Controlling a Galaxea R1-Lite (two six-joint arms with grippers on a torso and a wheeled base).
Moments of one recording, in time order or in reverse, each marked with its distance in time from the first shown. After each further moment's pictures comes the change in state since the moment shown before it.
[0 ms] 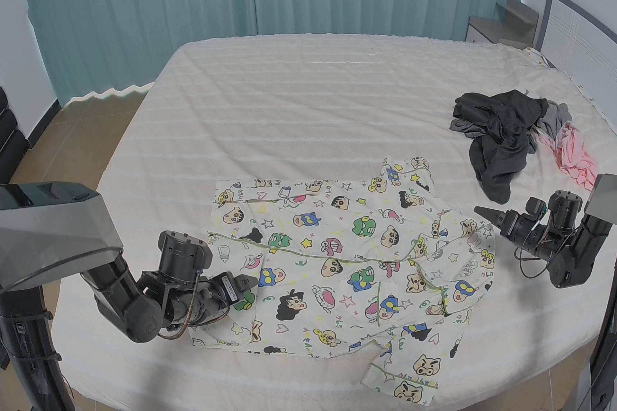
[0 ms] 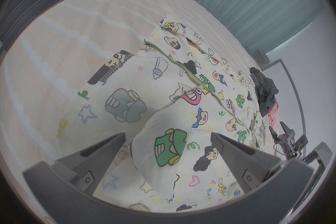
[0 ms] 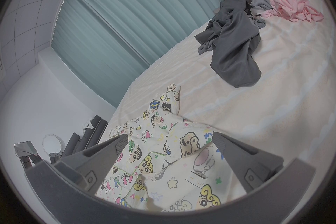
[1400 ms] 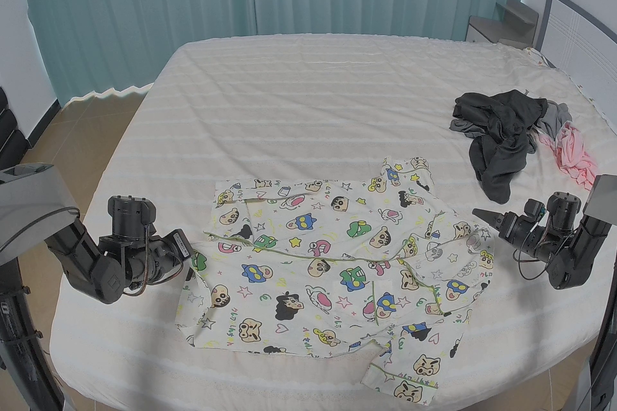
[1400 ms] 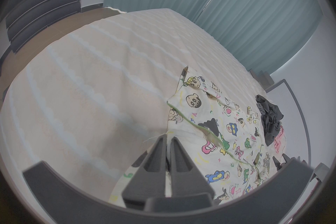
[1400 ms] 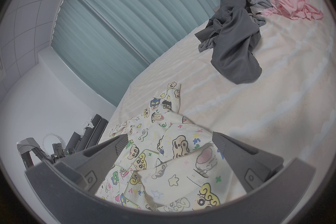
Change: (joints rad) left arm 0.262 -0.044 -0.088 -0.003 -0.039 0.133; right arm 0.007 0.003 0.008 0.000 0.001 -0.002
